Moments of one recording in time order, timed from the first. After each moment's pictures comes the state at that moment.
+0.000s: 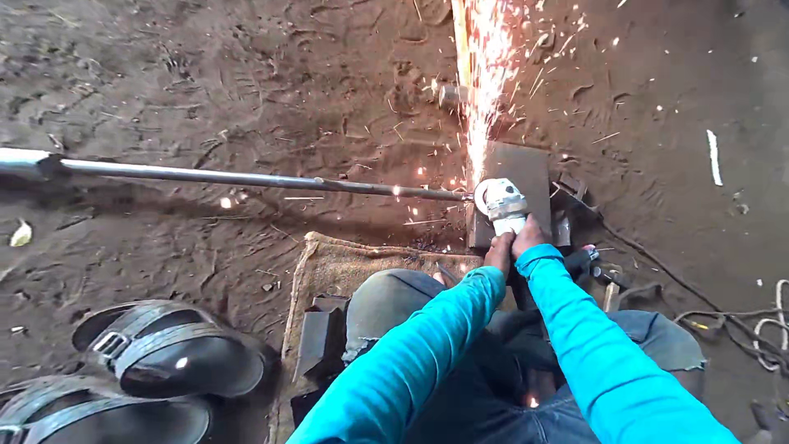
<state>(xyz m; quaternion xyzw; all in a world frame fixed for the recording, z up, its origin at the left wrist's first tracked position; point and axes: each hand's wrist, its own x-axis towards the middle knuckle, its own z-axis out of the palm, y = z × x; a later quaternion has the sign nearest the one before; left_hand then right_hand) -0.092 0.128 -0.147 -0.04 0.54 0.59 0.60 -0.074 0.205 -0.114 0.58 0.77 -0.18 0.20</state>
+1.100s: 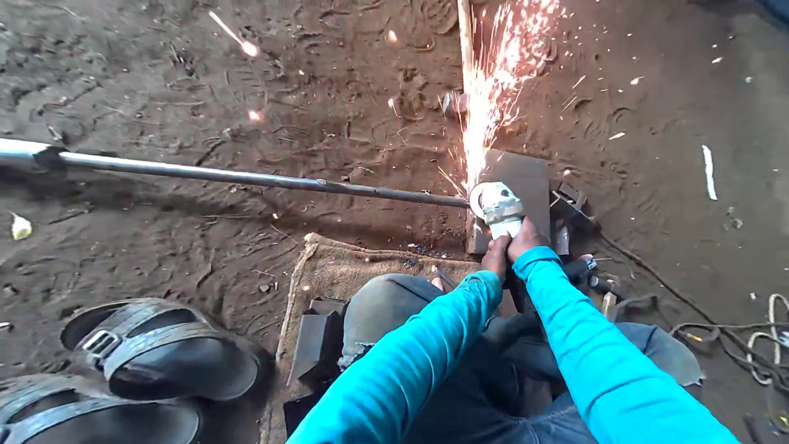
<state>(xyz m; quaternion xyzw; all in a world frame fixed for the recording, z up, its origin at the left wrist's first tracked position) -0.094 0.130 -0.149 -0.05 0.52 0.60 0.60 -0.080 0.206 -0.108 0.58 0.78 -0.17 0.18</state>
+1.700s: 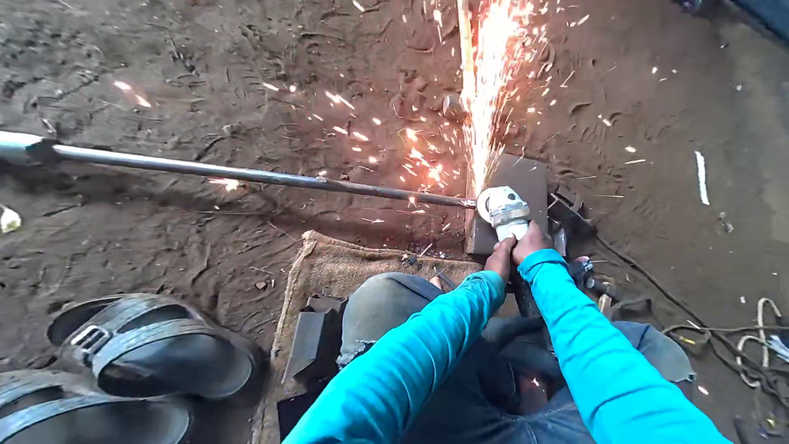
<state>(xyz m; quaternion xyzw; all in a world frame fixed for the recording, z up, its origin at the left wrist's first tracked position) -0.093 0.133 -0.148 -0.05 0.51 0.57 0.64 -0.078 0.209 -0.104 0.58 0.78 -0.15 0.18</state>
